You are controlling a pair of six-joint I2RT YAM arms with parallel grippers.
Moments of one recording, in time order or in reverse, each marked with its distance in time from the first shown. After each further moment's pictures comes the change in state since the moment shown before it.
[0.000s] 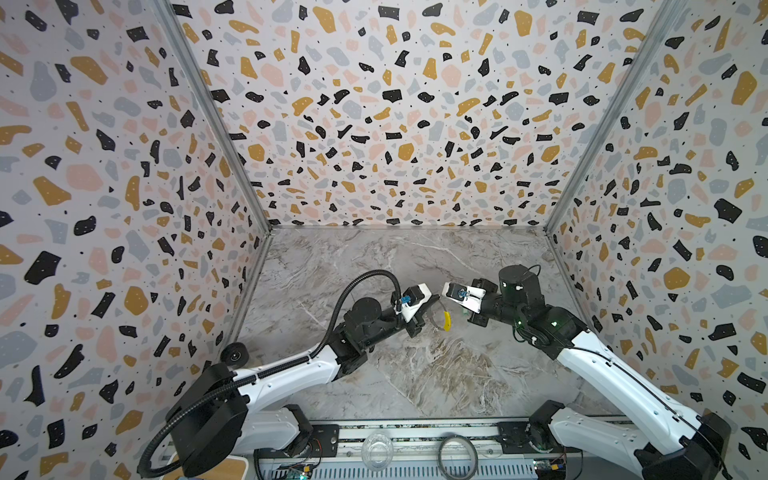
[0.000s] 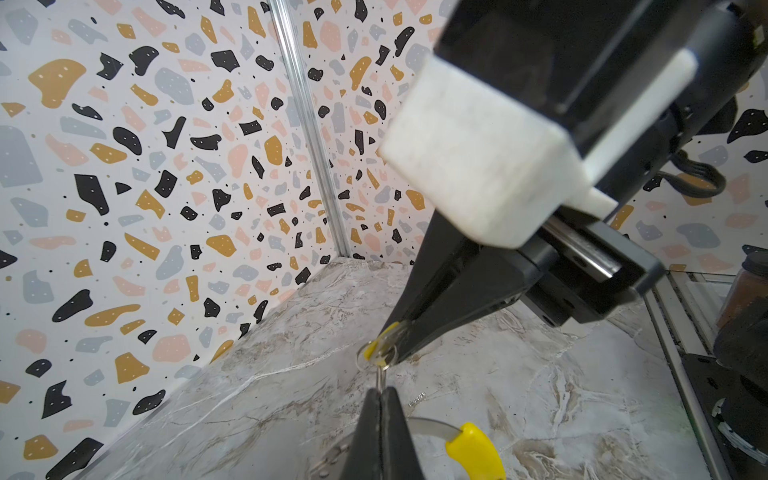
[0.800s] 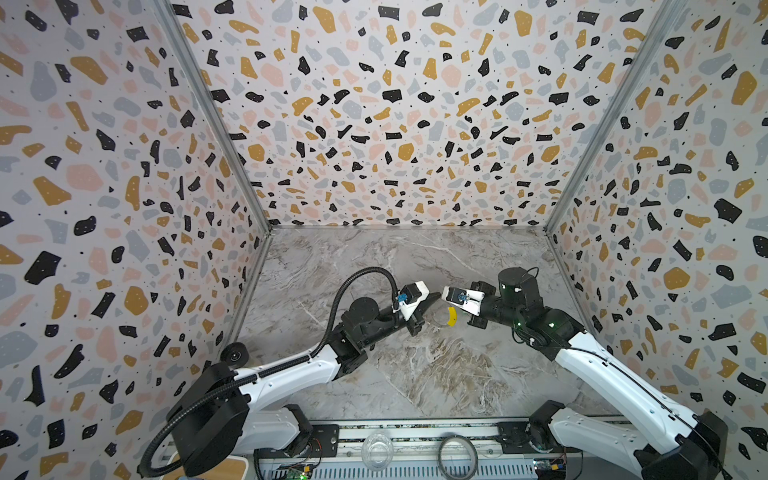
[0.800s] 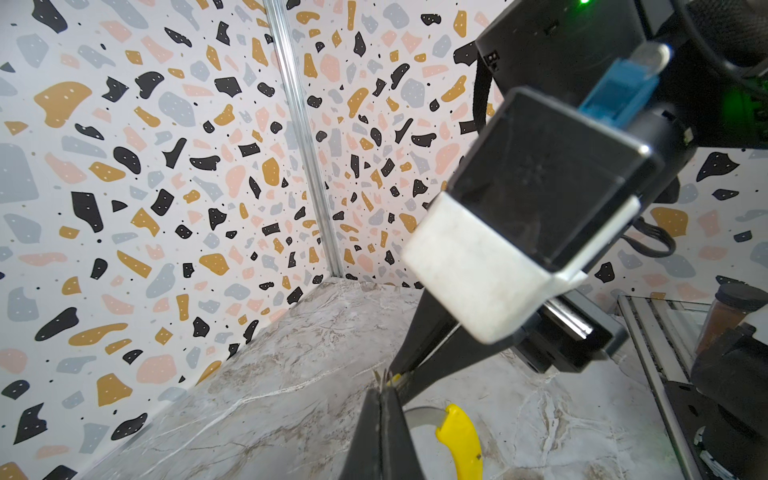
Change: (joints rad) left arm 0.006 0.015 0.000 0.079 0.034 -0.050; right arm -0.002 -0.001 -0.047 0.040 -0.058 -0.023
